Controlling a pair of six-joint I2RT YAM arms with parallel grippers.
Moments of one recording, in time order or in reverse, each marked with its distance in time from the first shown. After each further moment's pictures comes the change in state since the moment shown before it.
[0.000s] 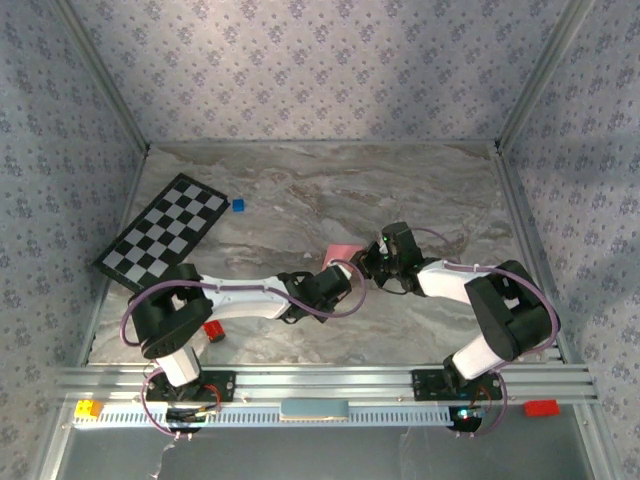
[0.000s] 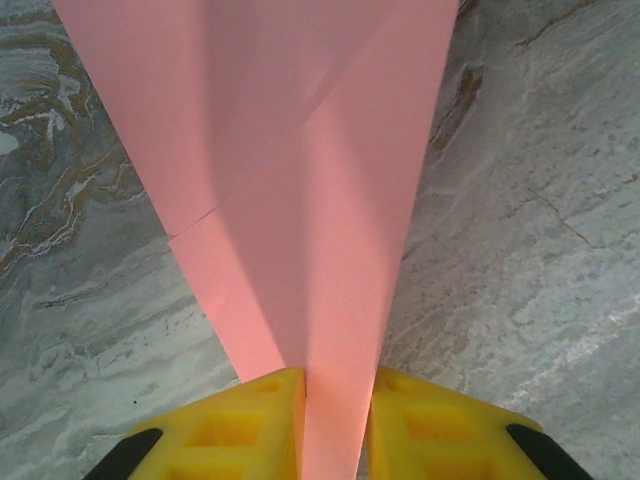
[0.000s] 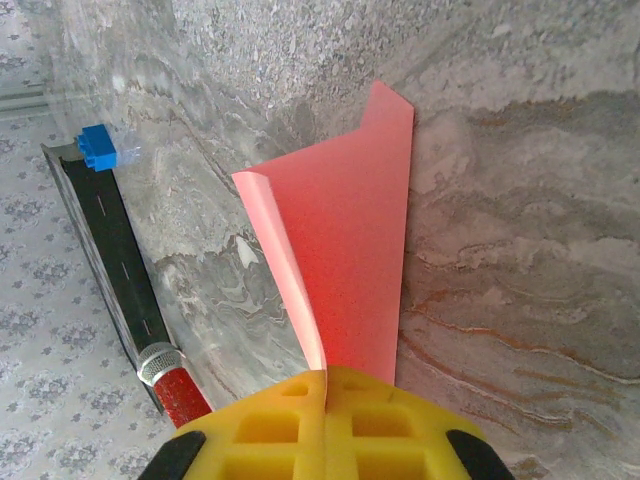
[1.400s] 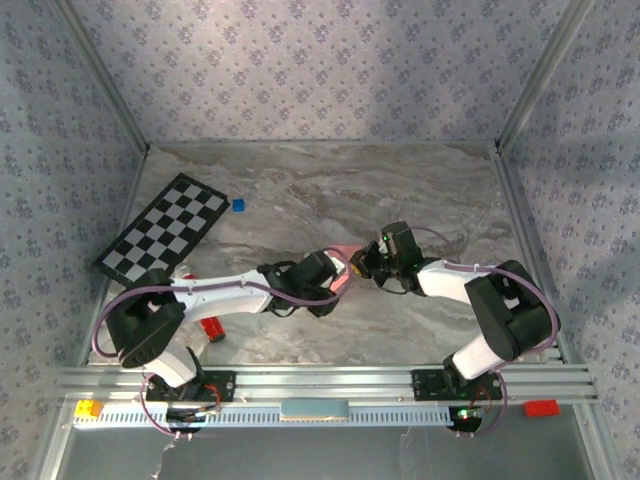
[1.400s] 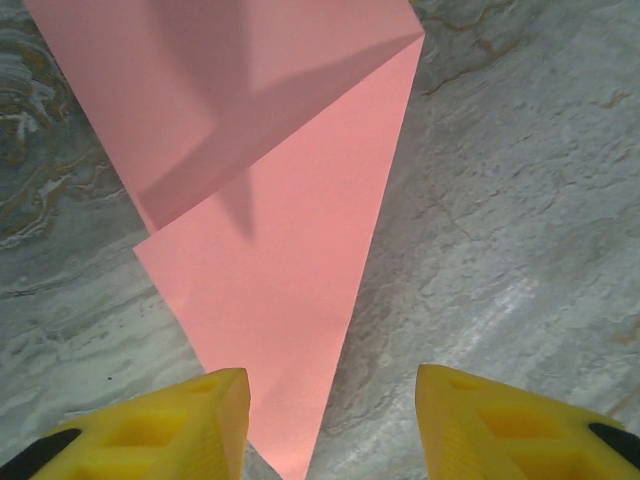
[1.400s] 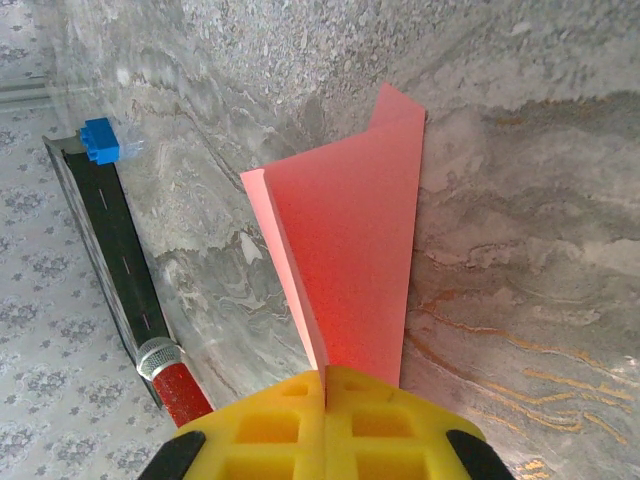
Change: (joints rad) left arm 0.068 -0.123 -0.031 -0.007 0.199 -0.011; right arm 0.000 0.000 0.003 0.000 -0.008 -0.014
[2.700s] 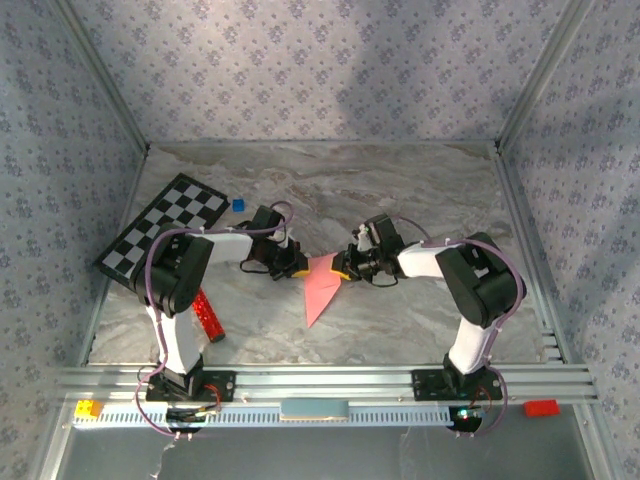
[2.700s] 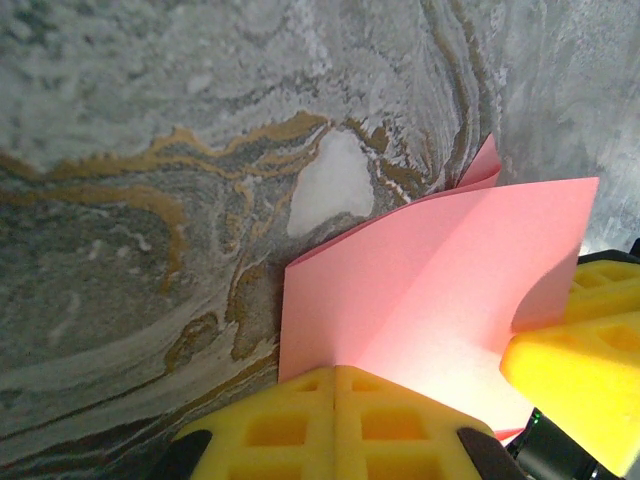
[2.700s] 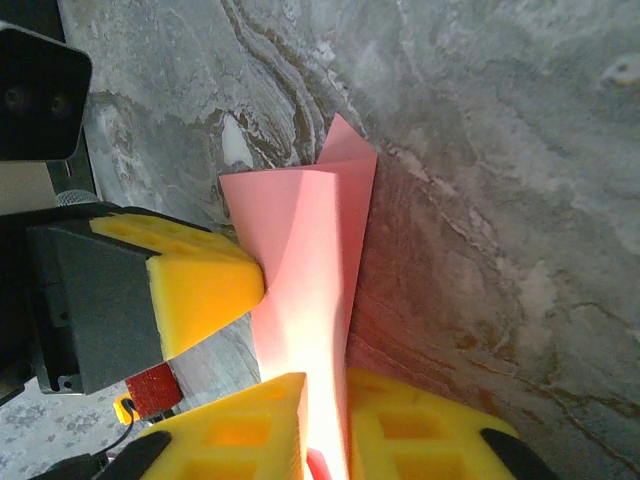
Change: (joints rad) left arm 0.575 0.308 0.073 0.124 0.774 -0.437; right arm 0.021 0.249 0.192 -0.099 -0.249 -0.389
